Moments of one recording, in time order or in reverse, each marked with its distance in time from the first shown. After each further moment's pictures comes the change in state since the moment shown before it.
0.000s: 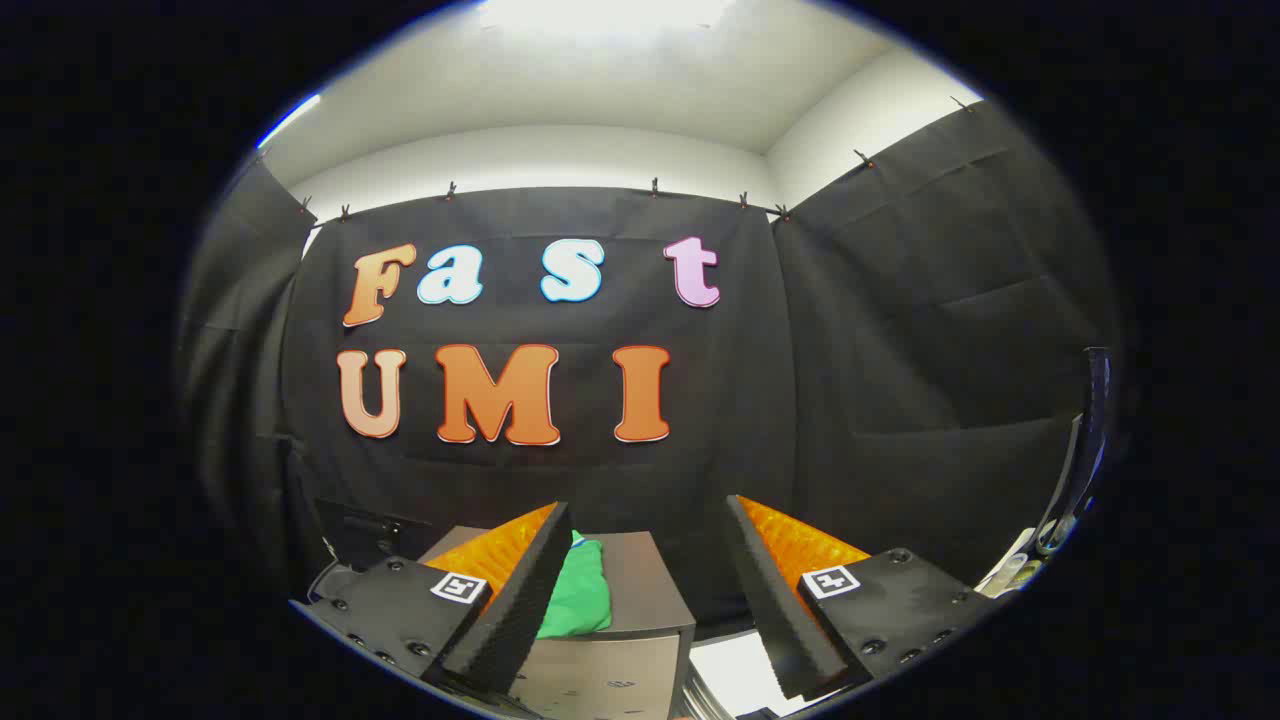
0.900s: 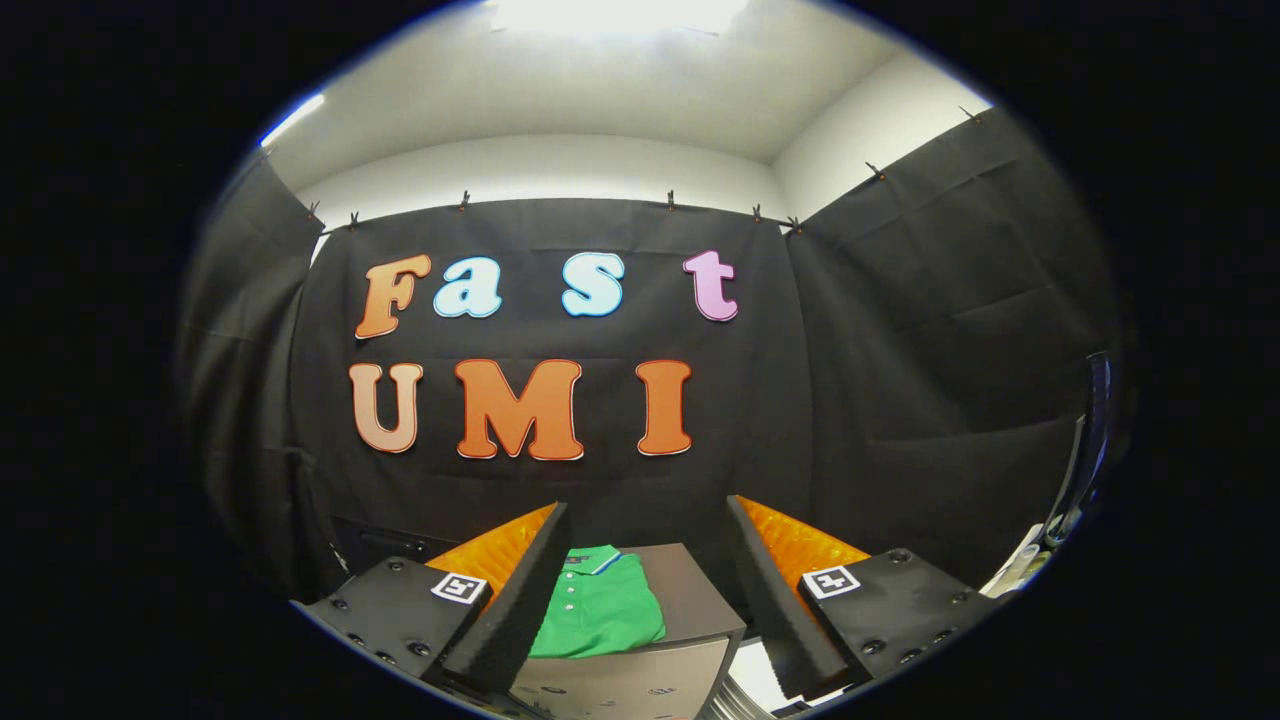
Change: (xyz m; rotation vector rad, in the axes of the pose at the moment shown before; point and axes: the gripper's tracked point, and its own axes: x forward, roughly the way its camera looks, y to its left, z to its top) arm 0.005 0.052 0.014 0.018 -0.016 0.016
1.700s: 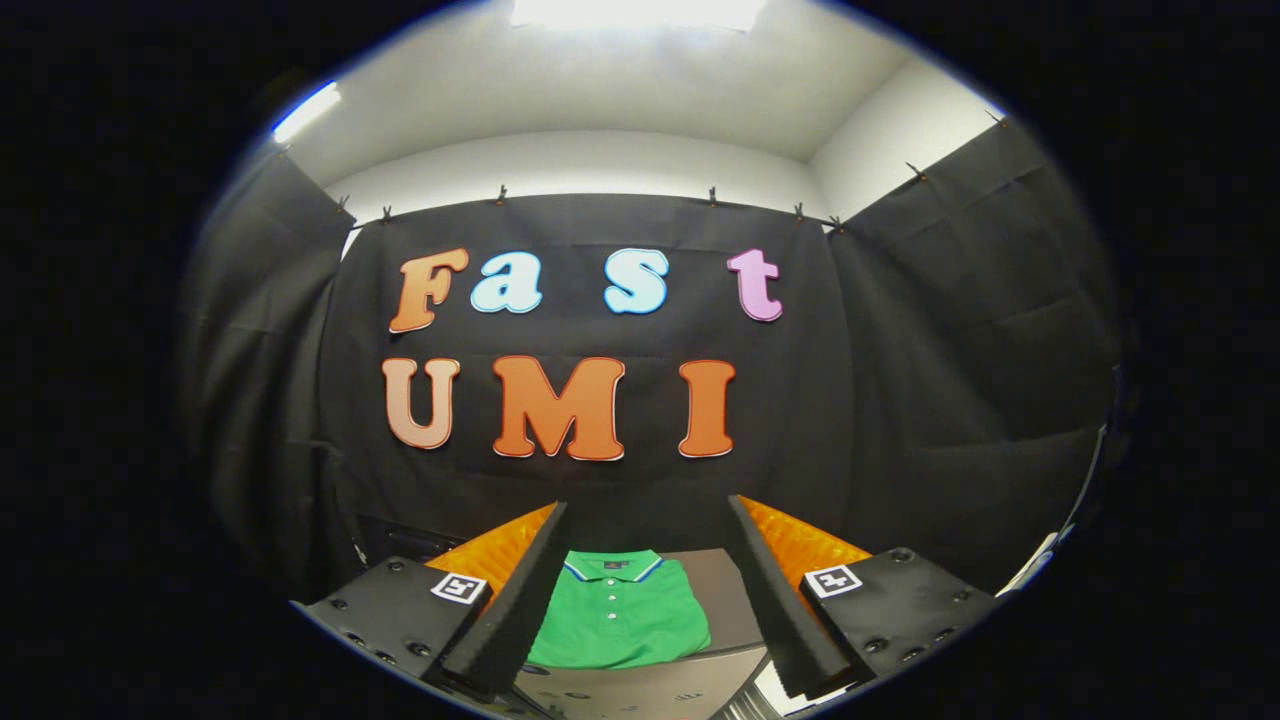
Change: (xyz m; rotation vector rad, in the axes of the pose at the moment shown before) arm 0.027 0.056 0.018 -0.046 -0.004 0.117
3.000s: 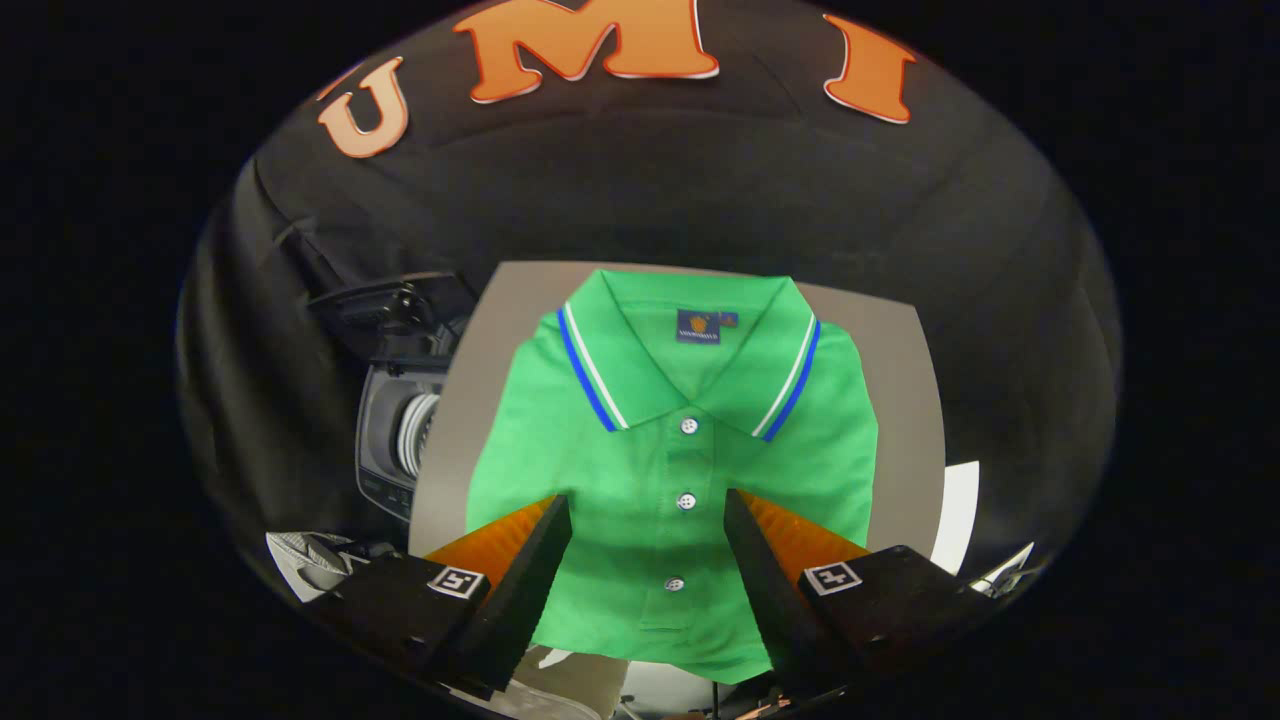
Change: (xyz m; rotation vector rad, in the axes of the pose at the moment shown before) arm 0.181 0.053 -0.282 -0.001 1.316 0.180
